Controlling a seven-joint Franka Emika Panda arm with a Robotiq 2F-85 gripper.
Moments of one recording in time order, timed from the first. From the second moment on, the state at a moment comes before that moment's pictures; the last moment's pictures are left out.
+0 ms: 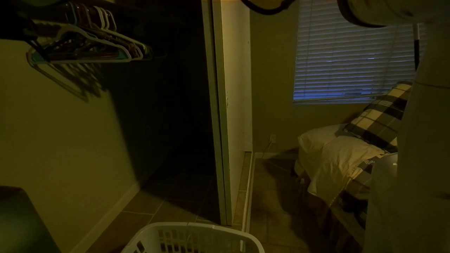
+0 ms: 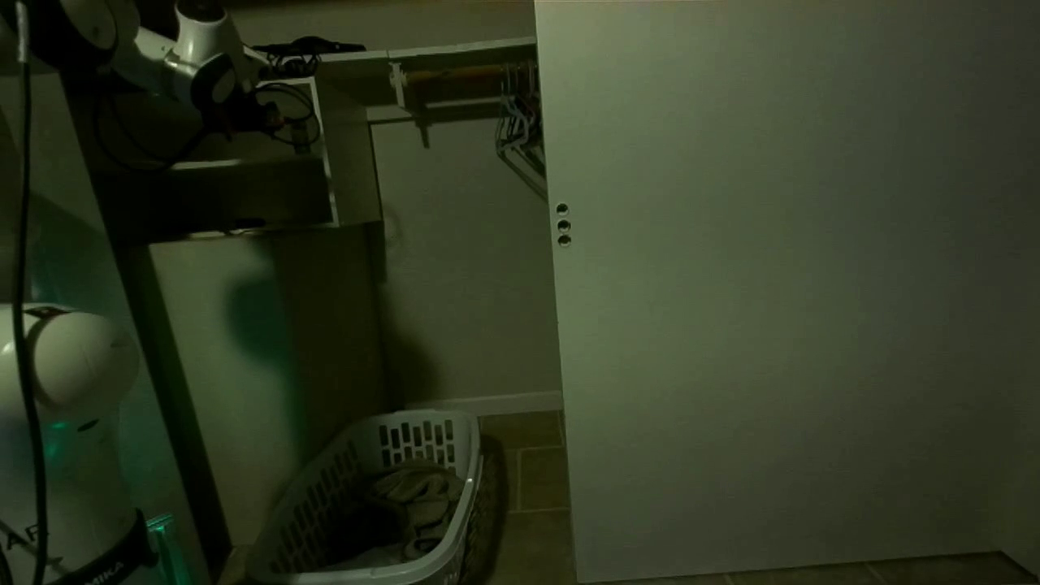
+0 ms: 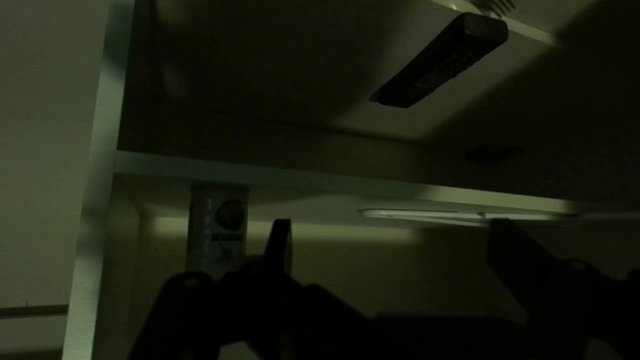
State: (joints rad) arm 0.50 -0.01 0.46 -1.66 0.46 2.70 -0.56
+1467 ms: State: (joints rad) arm 0.50 0.09 0.46 -1.56 0.35 2.88 -0.36
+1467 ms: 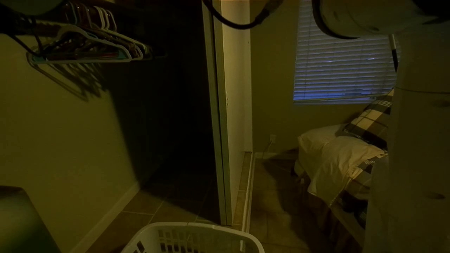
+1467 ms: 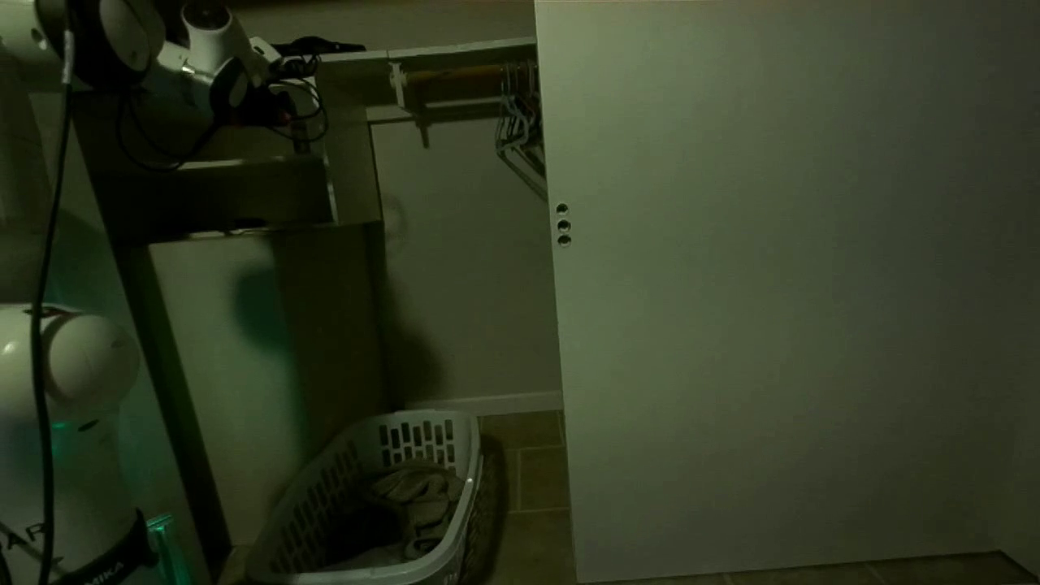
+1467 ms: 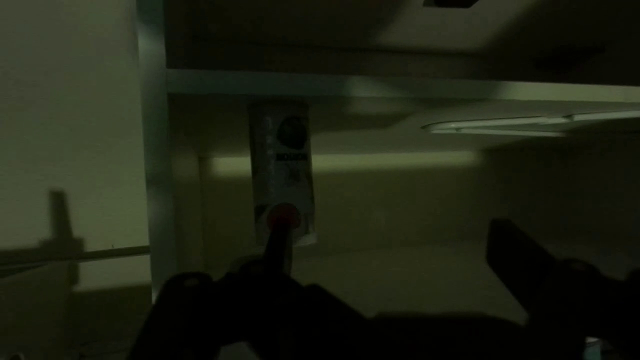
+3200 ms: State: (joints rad) arm 0.60 0.40 0.40 -1.18 0.01 2.87 -0.16
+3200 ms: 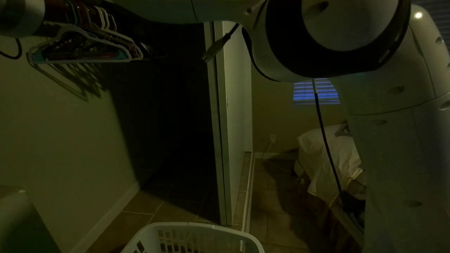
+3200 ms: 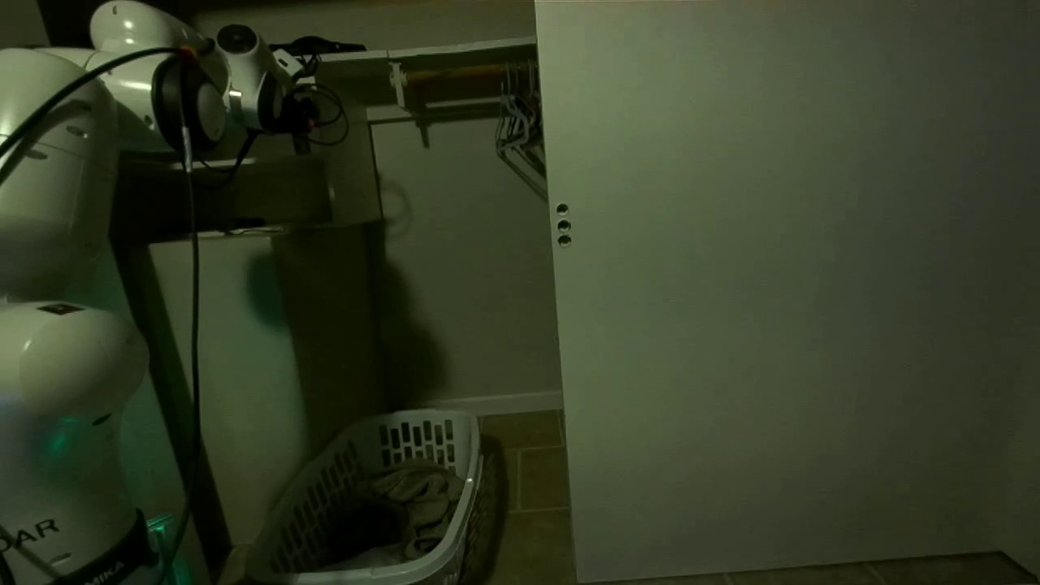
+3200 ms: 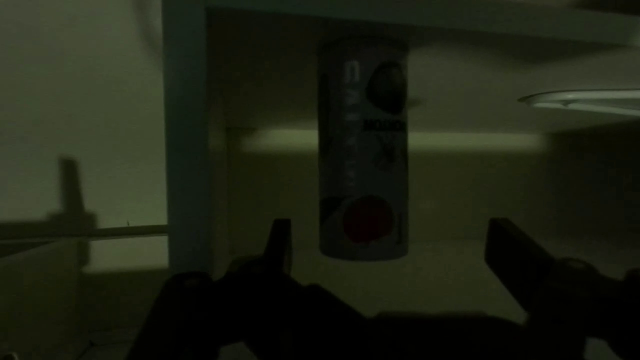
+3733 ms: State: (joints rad) arm 0.63 0.39 0.33 -1.17 0.00 2.85 -0.12
